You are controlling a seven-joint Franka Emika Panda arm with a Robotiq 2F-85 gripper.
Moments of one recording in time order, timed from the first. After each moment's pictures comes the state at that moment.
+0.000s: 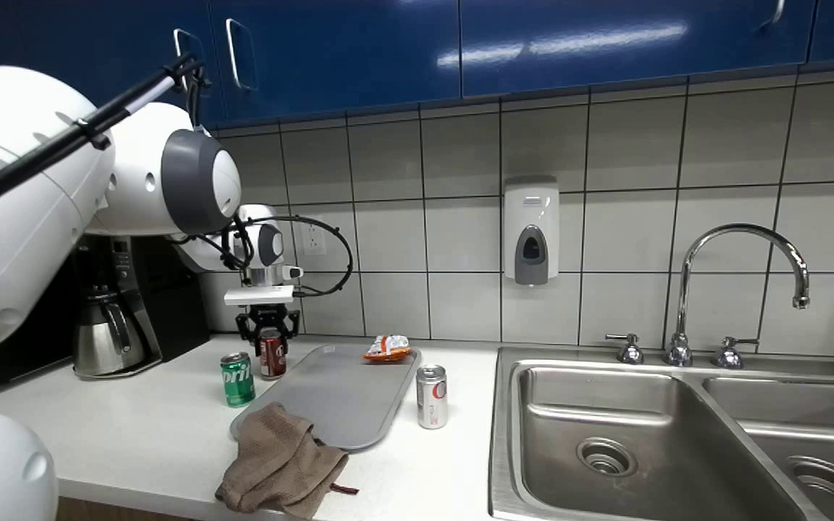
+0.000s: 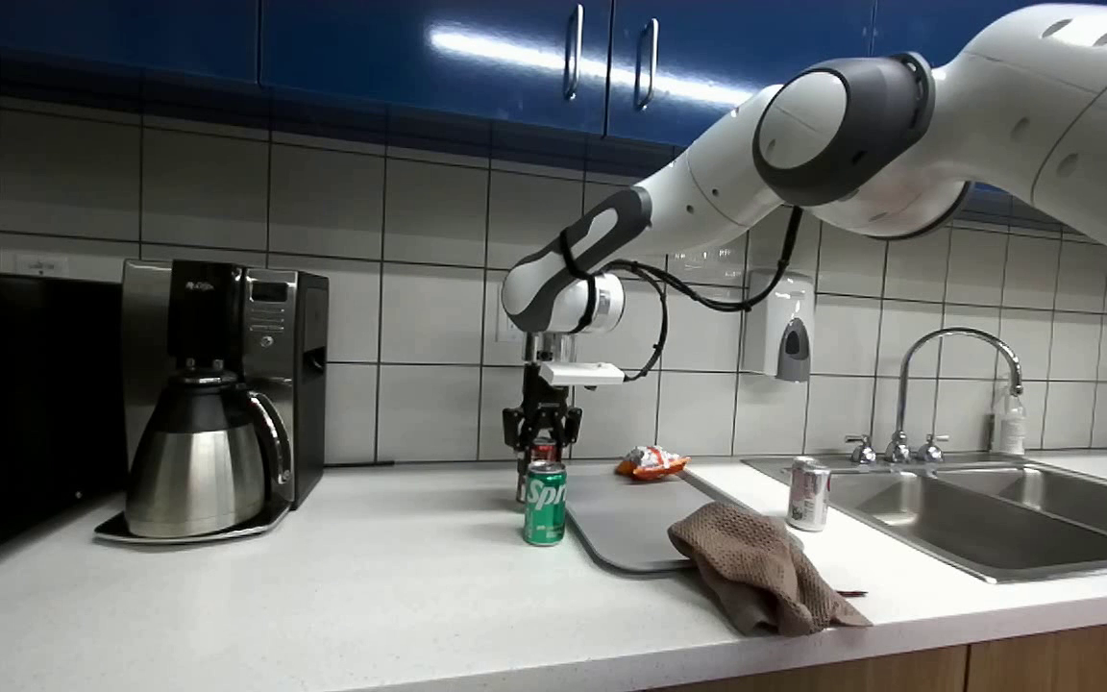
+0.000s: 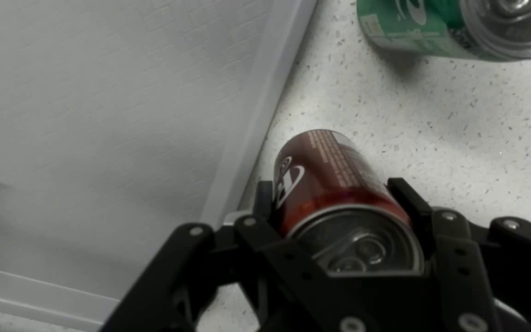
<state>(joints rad) 0.25 0.89 0.10 -1.20 -0.06 2.10 -0.08</state>
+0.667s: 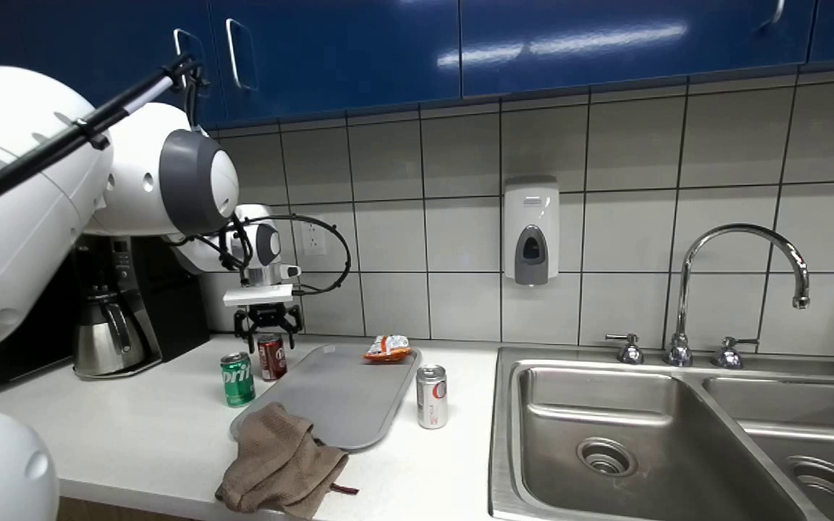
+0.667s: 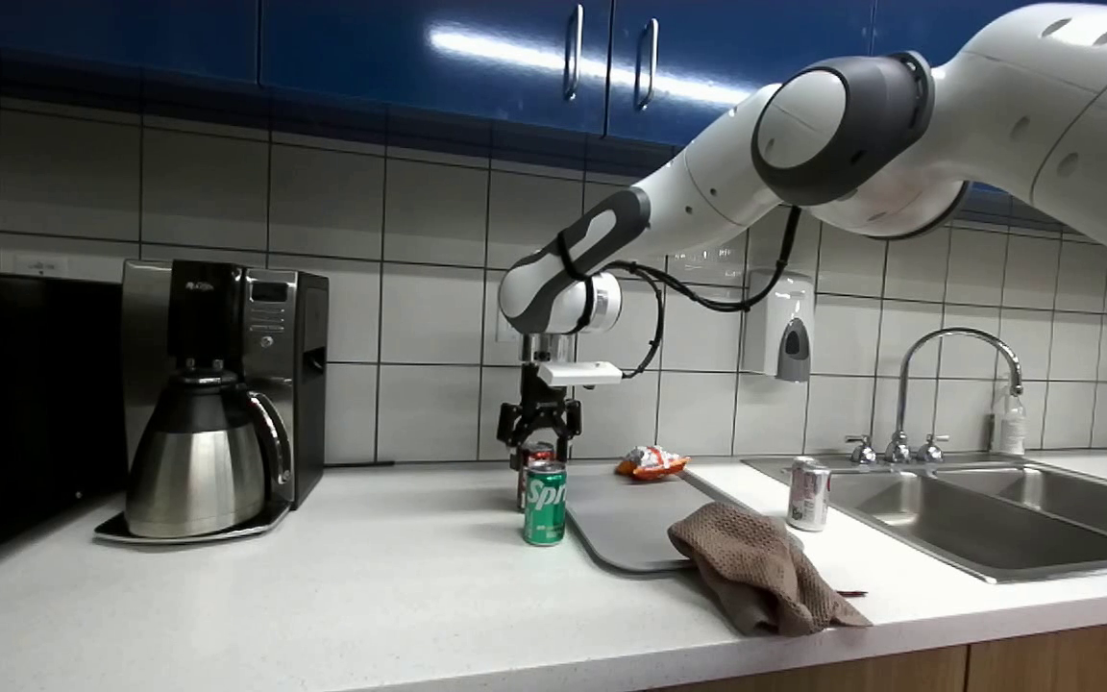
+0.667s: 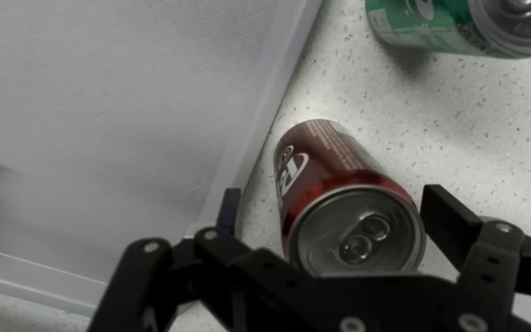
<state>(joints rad) 0.26 0.89 0.10 -1.20 -0.10 2.11 -0.08</state>
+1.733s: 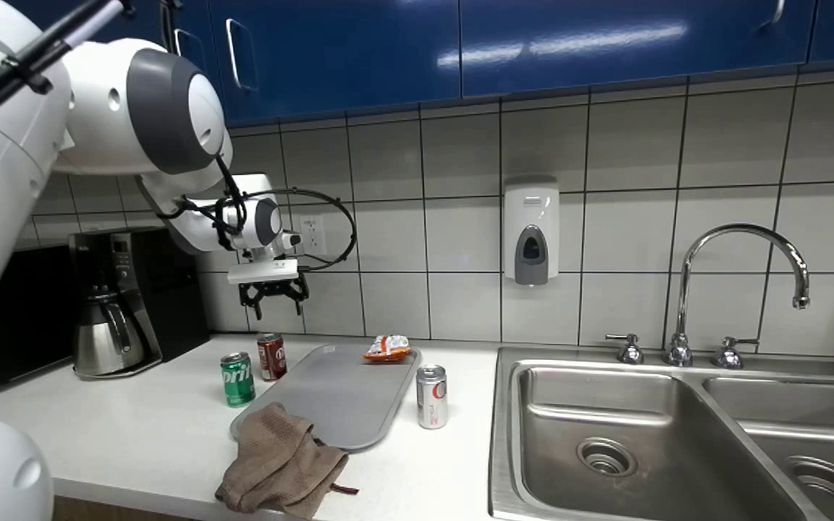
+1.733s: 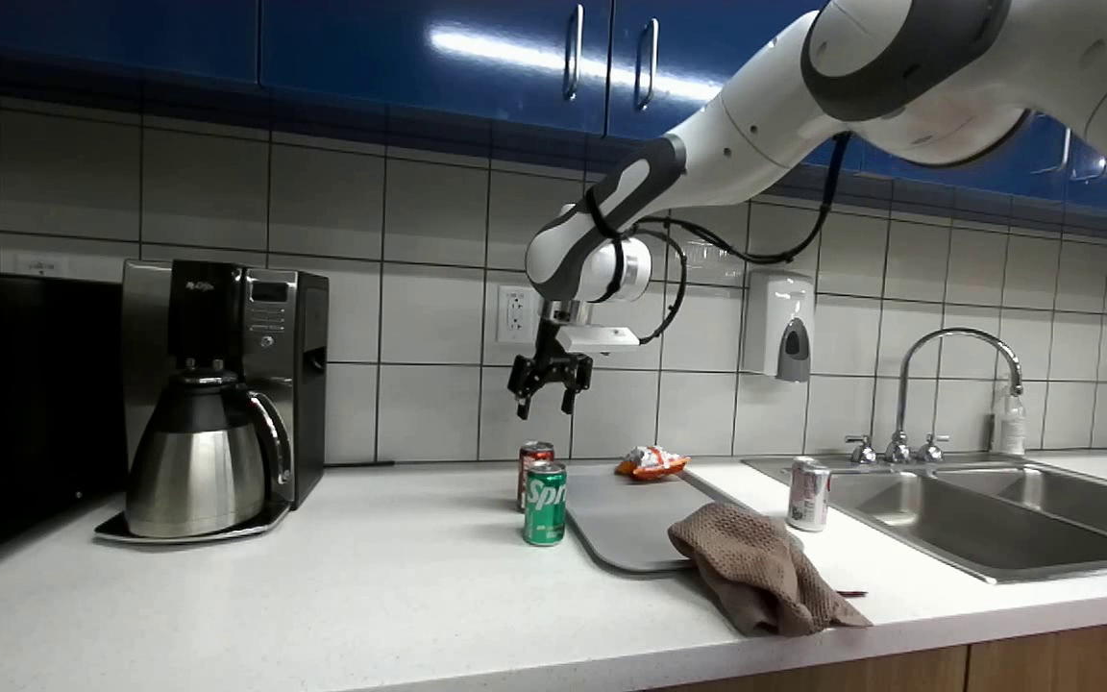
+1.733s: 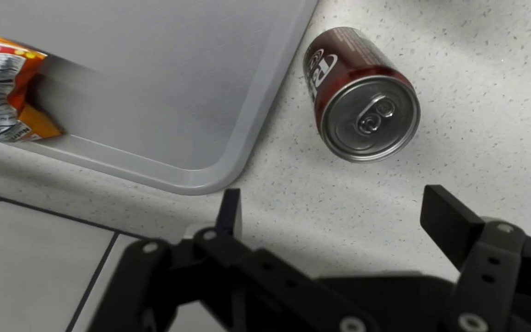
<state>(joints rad) 0.22 0.67 0.11 -1.45 -0.10 2.39 -0.10</state>
